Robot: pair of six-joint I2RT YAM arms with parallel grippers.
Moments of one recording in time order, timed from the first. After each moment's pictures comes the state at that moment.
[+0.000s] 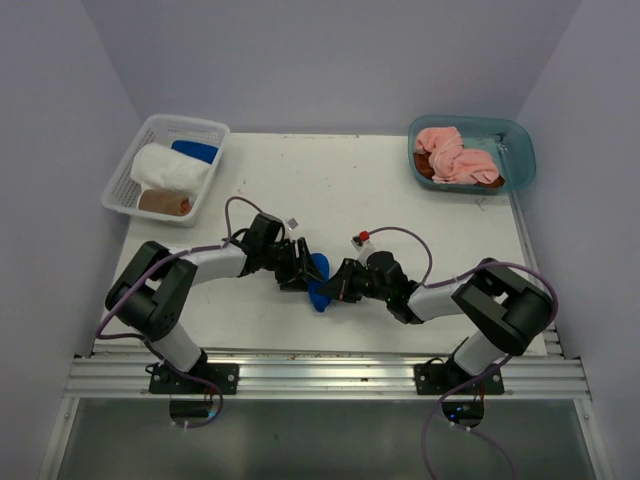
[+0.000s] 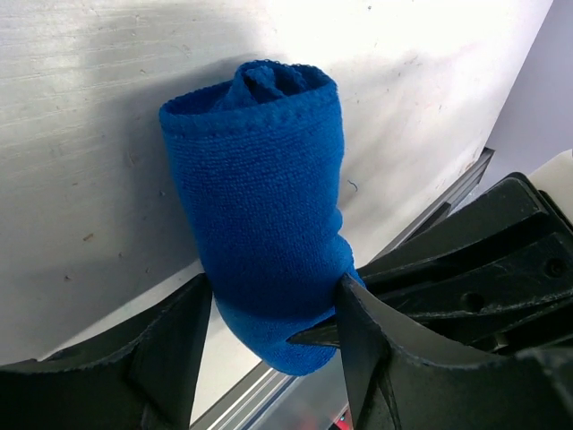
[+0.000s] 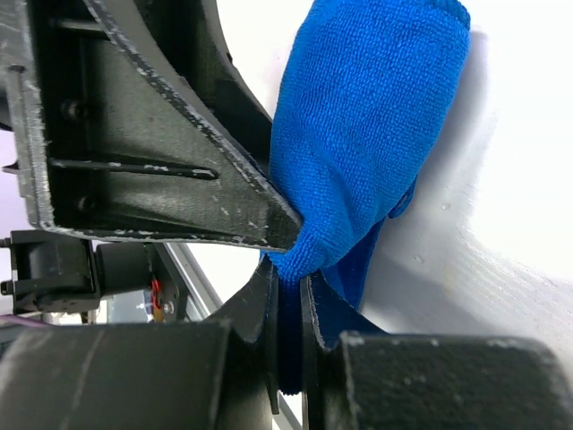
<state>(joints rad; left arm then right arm) -0.52 1.63 0.76 -0.07 0.57 -0.86 0.79 1.58 0.42 0.73 -0.28 0.97</state>
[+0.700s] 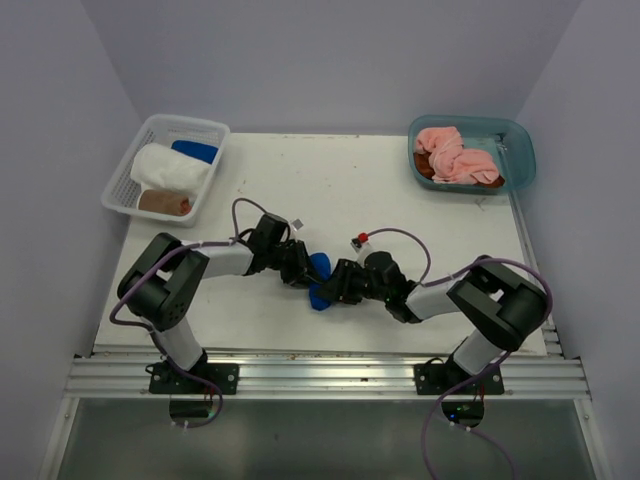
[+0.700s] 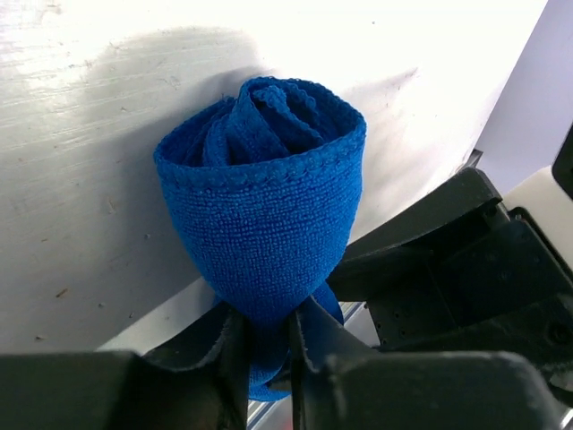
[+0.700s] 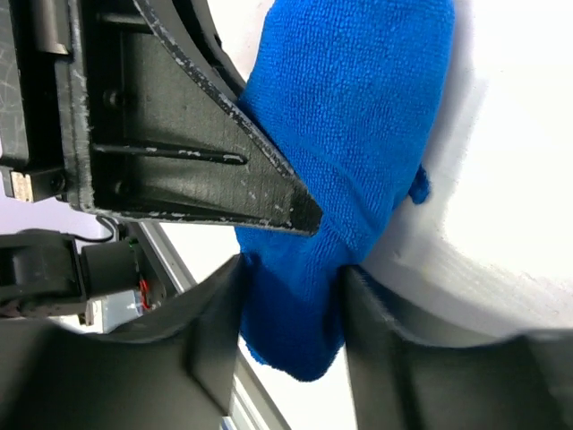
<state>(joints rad) -0.54 1.73 0.77 0.03 0.60 -0.91 0.78 1.63 0.42 0.73 -0.28 0.98</state>
